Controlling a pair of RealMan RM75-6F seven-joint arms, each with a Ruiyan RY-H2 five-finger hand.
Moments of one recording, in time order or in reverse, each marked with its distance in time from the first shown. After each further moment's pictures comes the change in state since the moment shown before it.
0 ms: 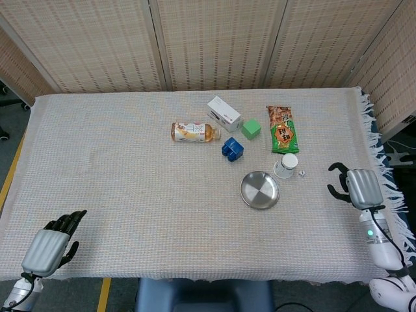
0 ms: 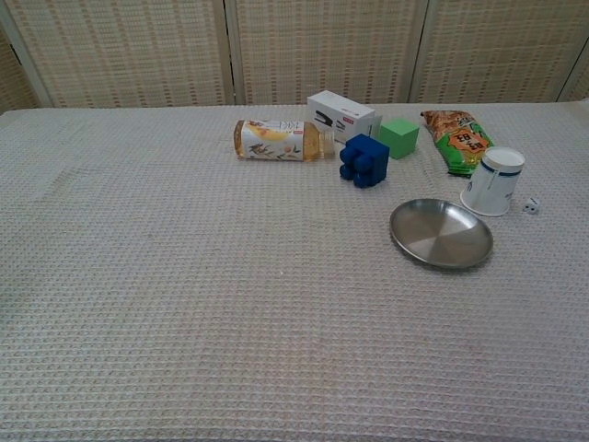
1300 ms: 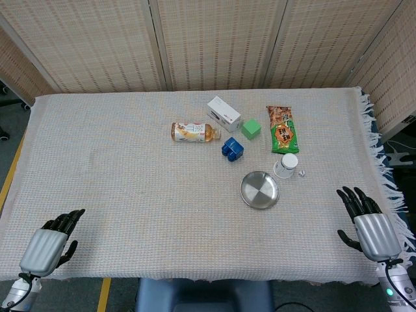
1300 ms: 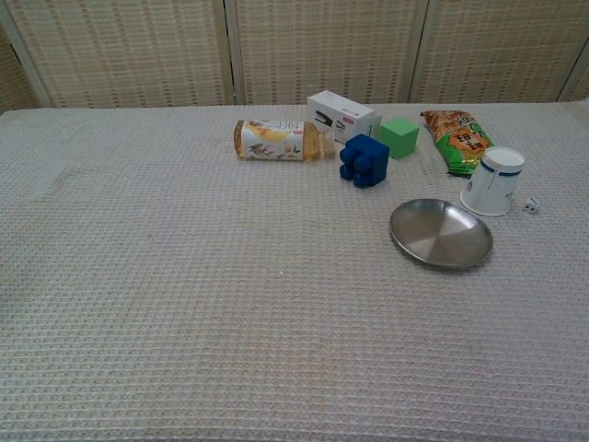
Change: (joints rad) left arm 0.005 0.002 -0.003 0.002 0.009 0.012 -0.012; right arm -0.249 0.293 -0.186 -0.573 -0.130 0.263 -0.388
